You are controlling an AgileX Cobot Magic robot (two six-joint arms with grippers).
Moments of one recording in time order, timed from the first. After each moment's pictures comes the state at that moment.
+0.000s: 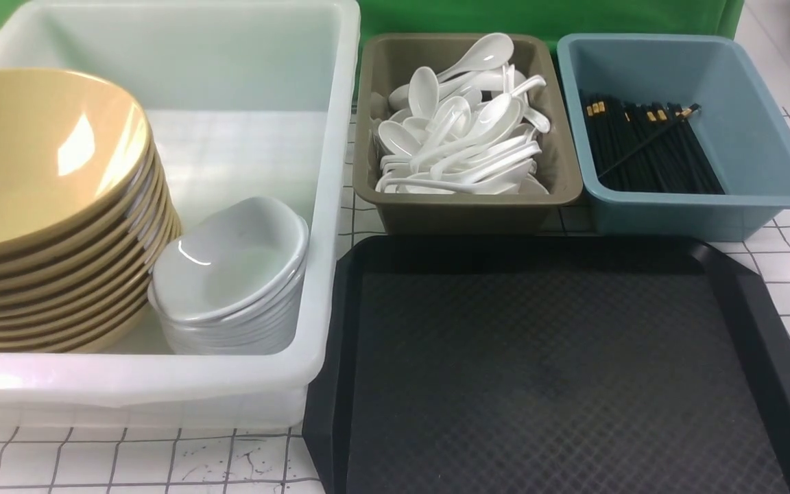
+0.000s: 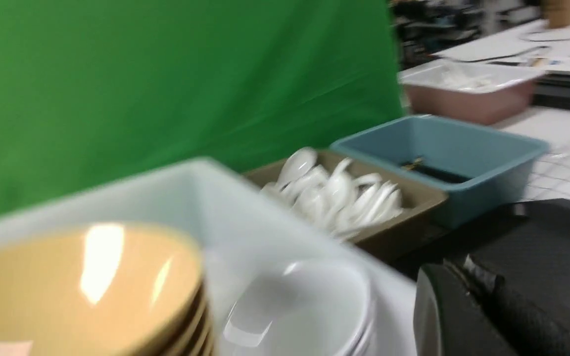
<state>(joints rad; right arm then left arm) 0.40 0.08 -0.16 -0.28 0.36 0.34 -0.67 -0.01 -0.39 0.40 0.54 -0.24</state>
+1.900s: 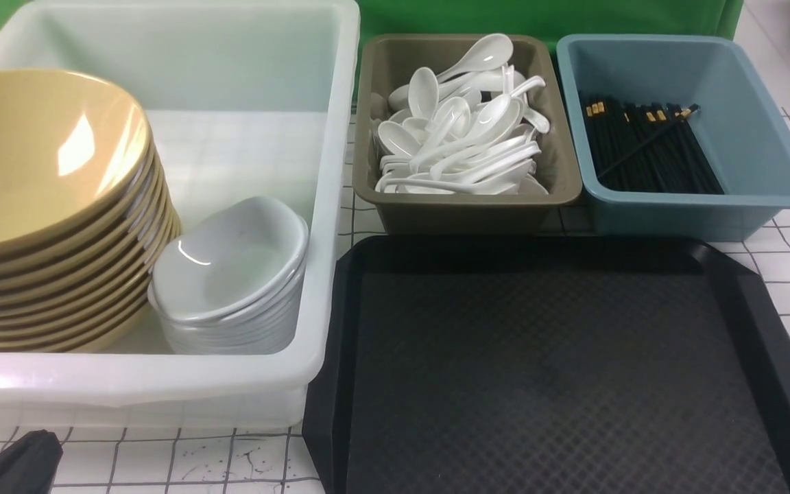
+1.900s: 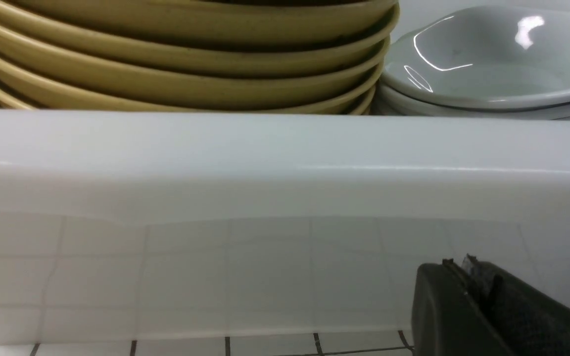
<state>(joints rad) 0.07 -0.01 0.02 -0.15 0.17 0.18 -0.09 -0.01 0.03 -0.11 0.33 0.03</state>
